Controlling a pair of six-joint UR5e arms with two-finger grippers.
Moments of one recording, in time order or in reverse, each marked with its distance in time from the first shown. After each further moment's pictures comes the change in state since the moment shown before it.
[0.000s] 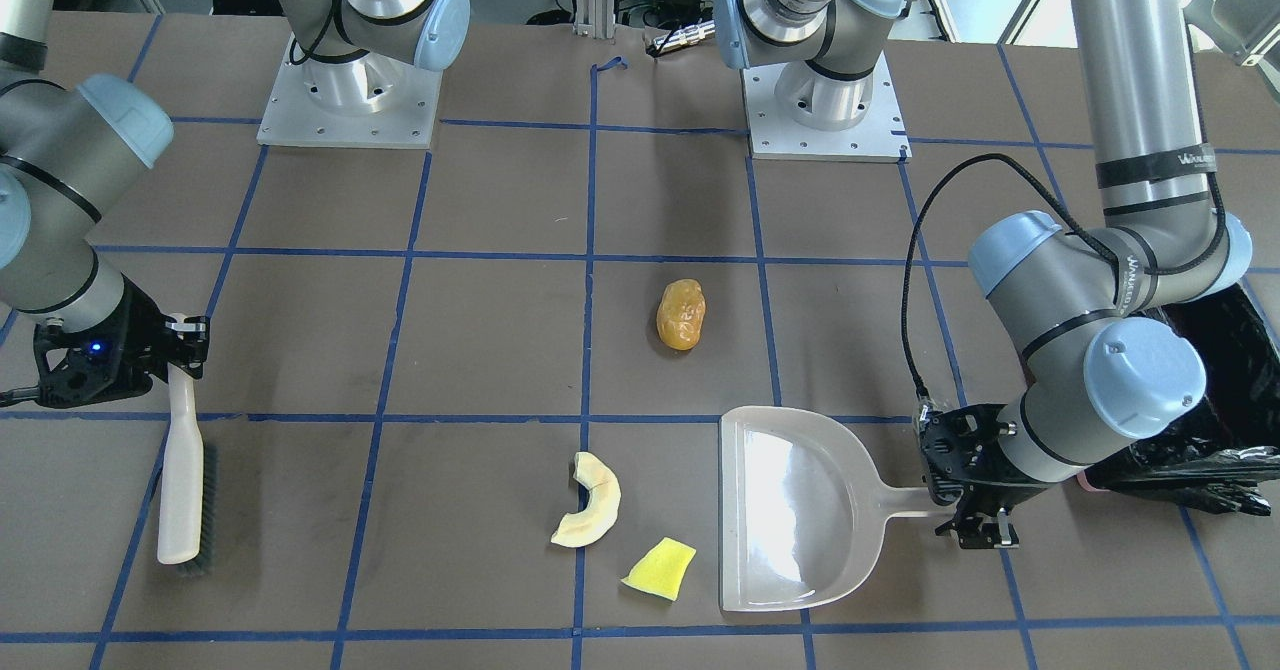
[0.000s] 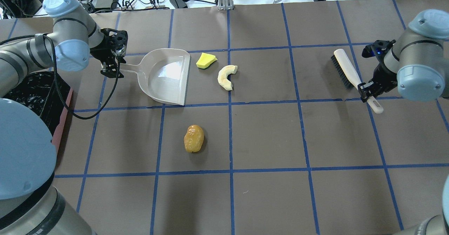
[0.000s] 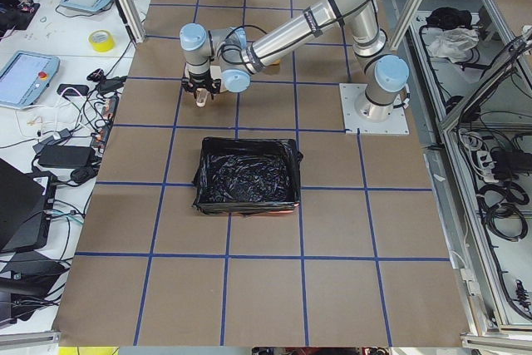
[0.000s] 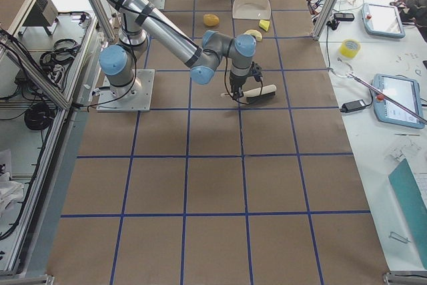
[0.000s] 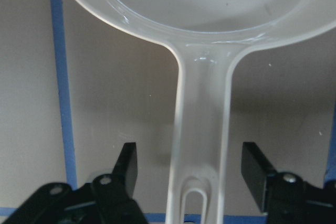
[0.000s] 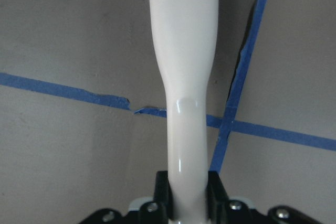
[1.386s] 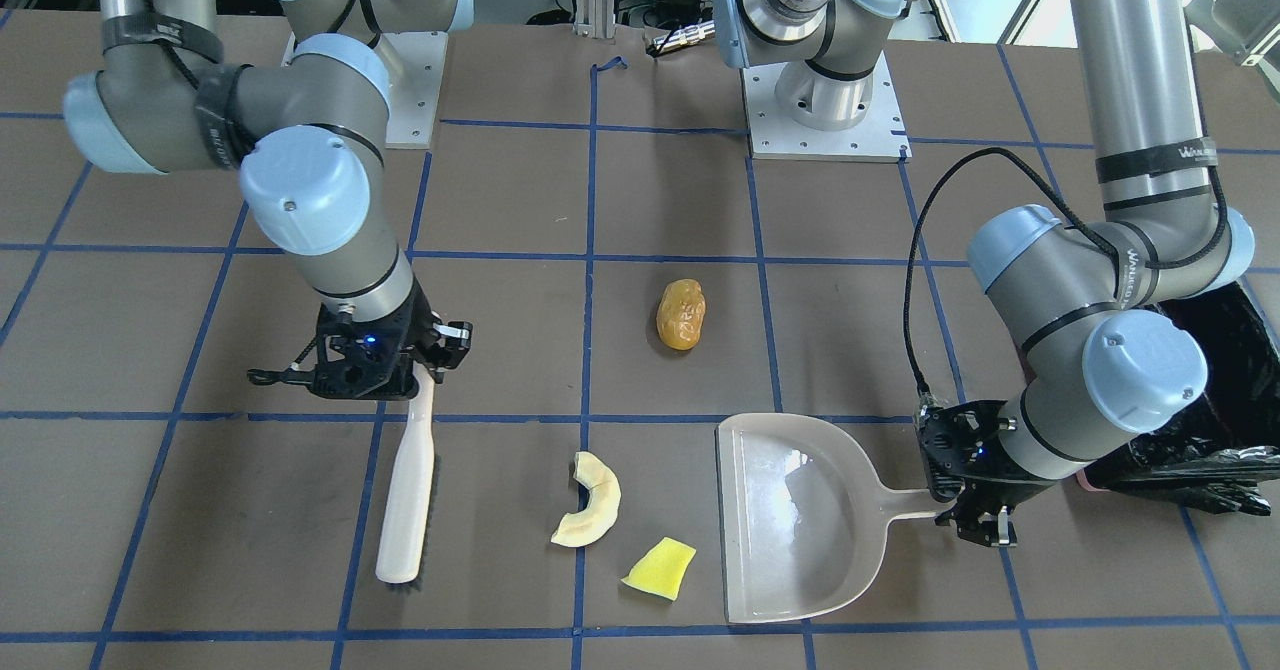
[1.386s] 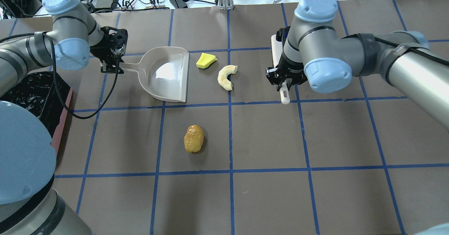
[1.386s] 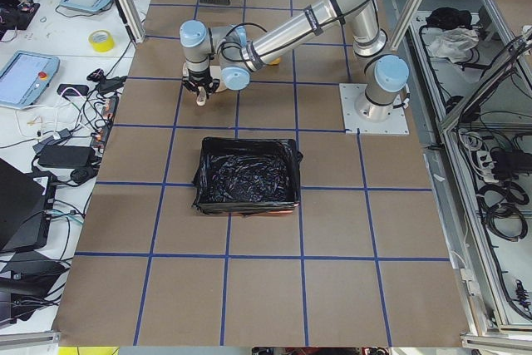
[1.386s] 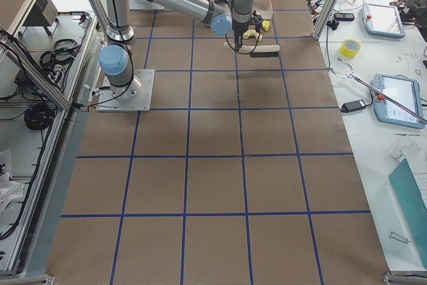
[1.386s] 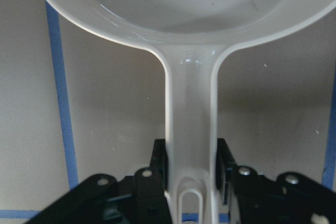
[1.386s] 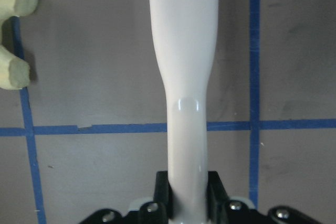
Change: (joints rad) left arm -0.008 0.011 0.003 -0.002 0.017 0.015; right arm 0.512 0.032 -0.161 0.089 0.079 0.760
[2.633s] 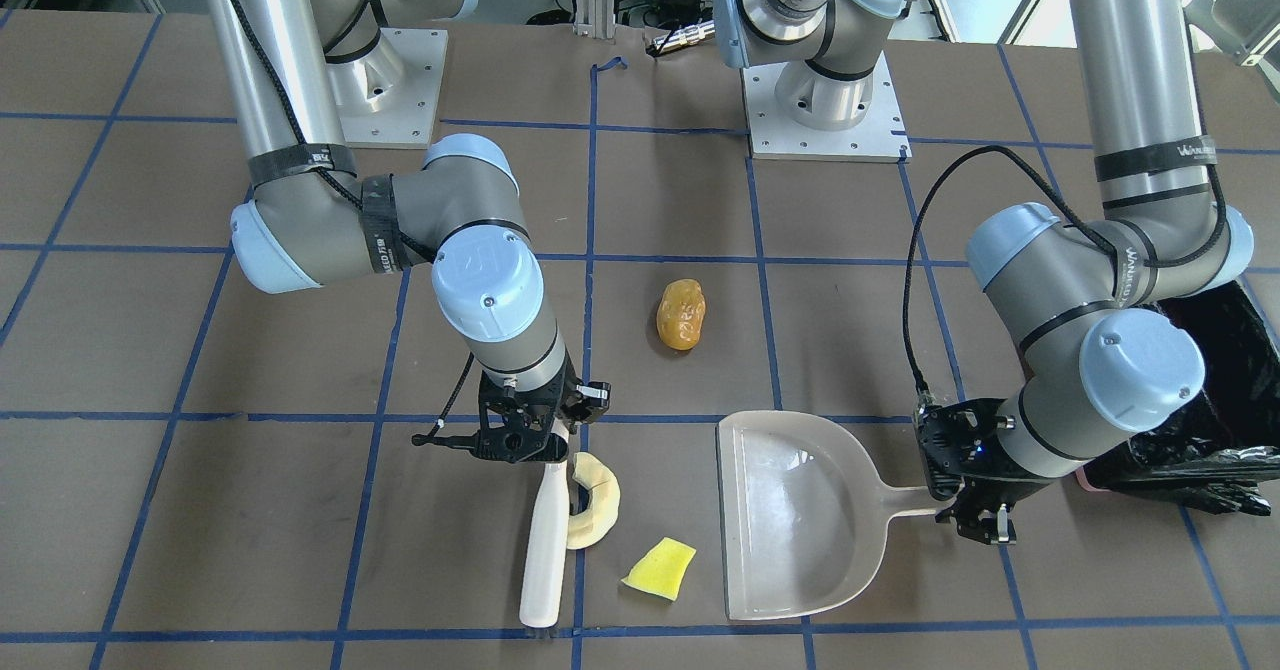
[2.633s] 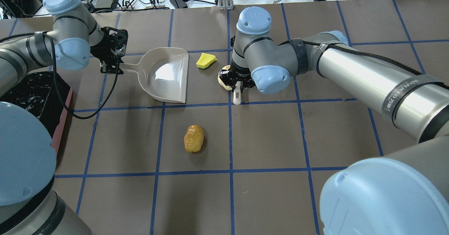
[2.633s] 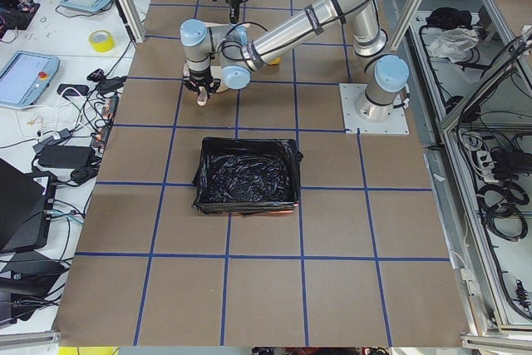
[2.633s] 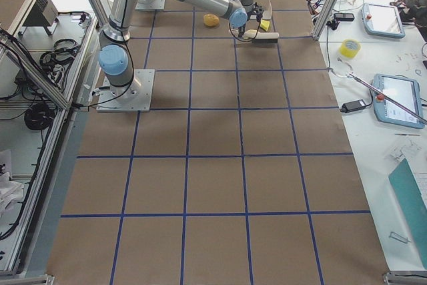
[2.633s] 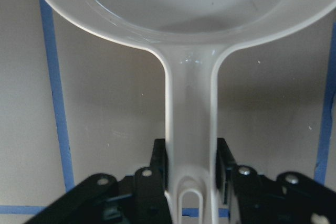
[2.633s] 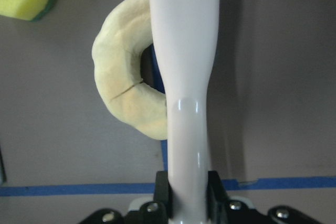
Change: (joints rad) left arm -0.002 0.002 -0.001 -0.005 0.010 -0.005; right arm 0.166 0.235 -0.172 -0.100 0.102 0.239
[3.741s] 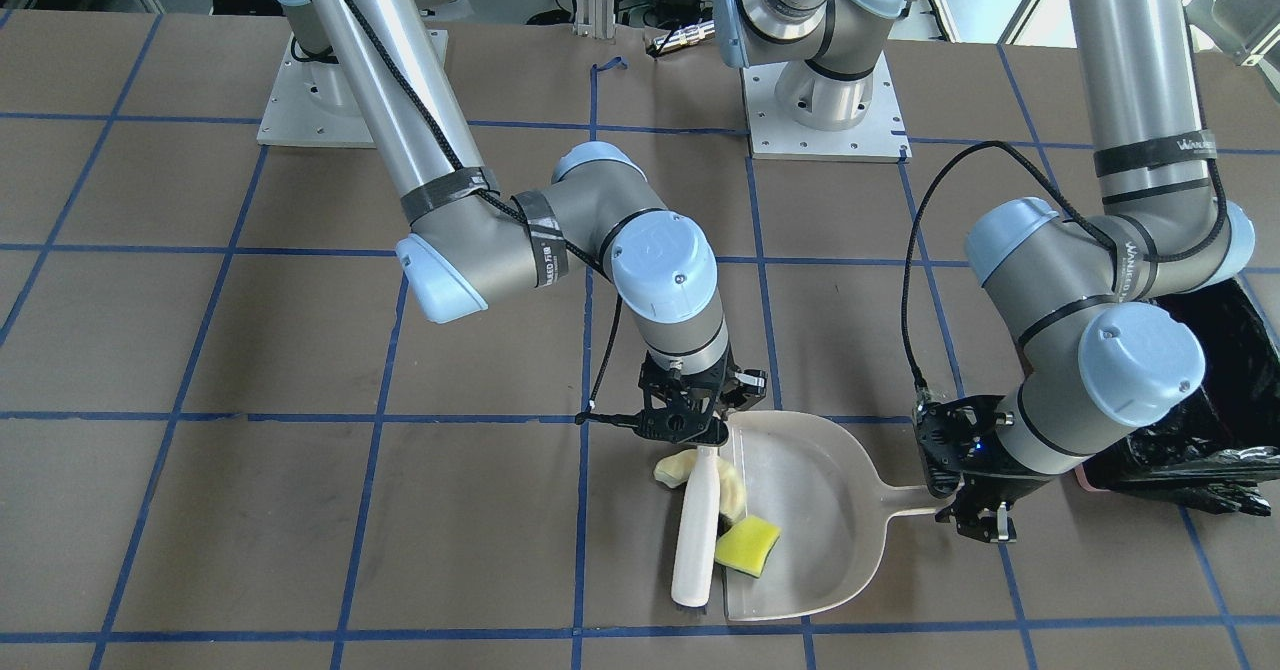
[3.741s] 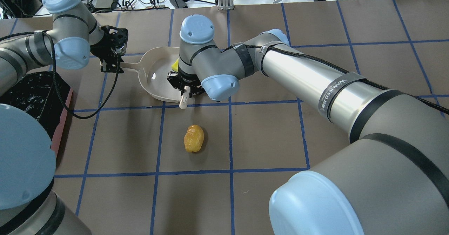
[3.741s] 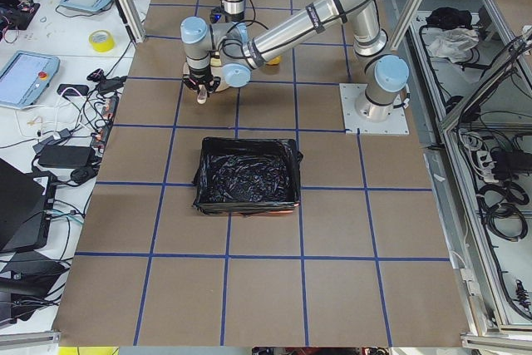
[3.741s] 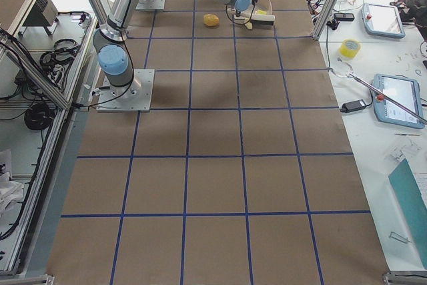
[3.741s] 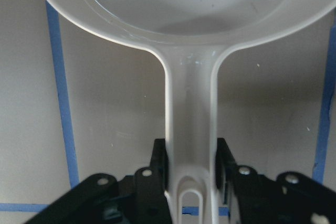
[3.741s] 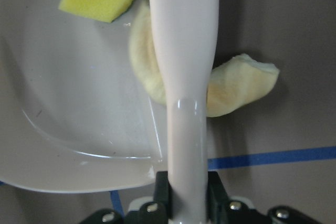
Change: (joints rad) left arm -0.005 0.009 -0.001 0.000 0.000 -0.003; right arm 0.199 0.126 -0.195 -0.018 0.087 0.314
